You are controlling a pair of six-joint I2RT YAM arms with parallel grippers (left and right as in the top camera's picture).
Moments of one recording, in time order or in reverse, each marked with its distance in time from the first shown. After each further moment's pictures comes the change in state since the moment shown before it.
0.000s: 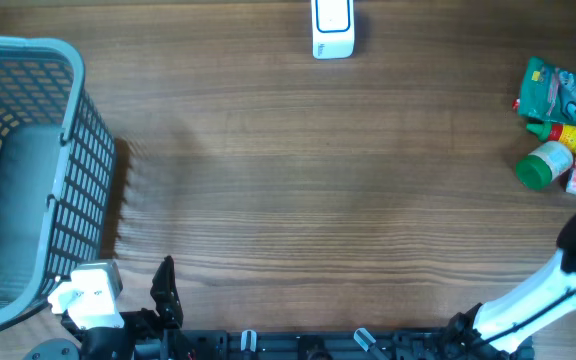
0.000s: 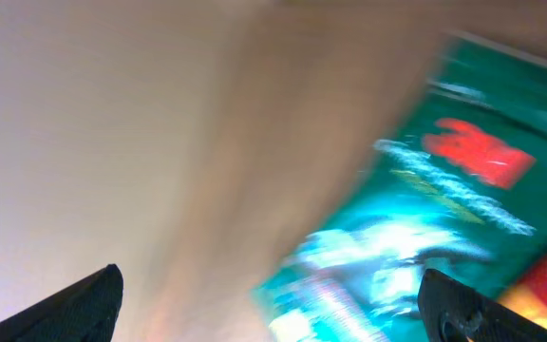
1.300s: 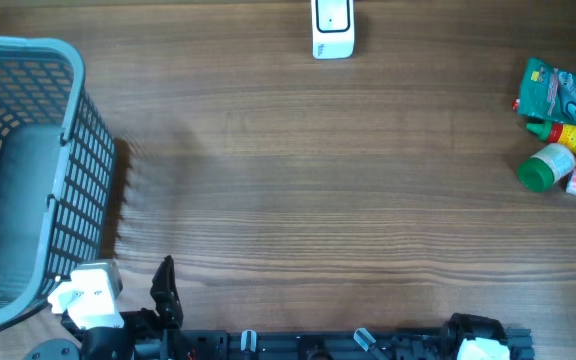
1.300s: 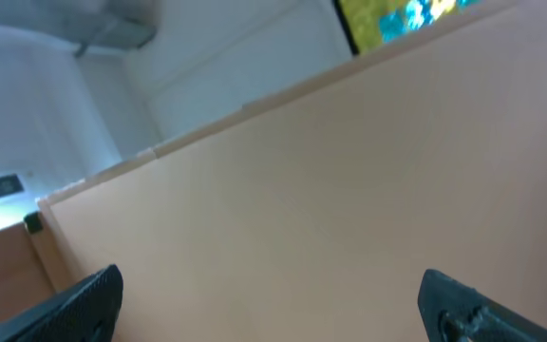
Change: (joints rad) left arm 0.000 0.000 0.000 0.000 0.000 0.000; right arm 0.454 -1.182 0.009 -0.159 -0.214 -0.215
